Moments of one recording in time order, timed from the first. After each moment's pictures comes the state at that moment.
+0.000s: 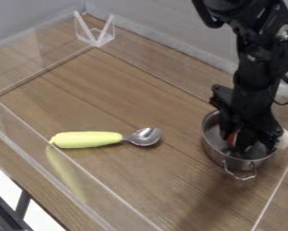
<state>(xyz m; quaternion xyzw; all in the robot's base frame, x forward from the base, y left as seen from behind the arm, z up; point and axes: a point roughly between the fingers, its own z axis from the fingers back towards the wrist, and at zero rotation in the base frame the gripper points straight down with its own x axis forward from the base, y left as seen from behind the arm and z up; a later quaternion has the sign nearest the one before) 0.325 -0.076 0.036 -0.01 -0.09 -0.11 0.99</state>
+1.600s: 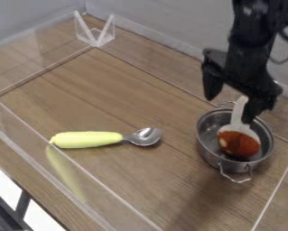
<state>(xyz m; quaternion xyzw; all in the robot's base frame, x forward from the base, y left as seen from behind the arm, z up) 0.330 -0.054 0.070 0.01 -0.11 -0.05 0.99</state>
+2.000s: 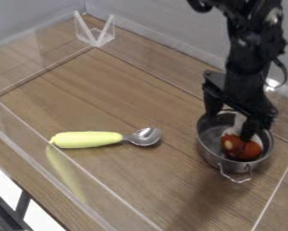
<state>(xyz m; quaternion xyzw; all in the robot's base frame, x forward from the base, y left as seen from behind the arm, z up) 0.334 -0.062 0.046 0.00 -0.12 -0.07 0.99</state>
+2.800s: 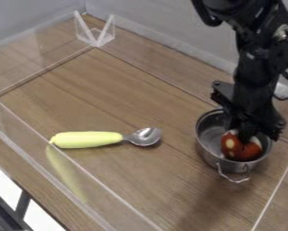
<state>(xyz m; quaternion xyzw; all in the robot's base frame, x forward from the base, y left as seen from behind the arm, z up) 0.334 -0.070 0.037 0.00 -0.11 -0.08 0.99</state>
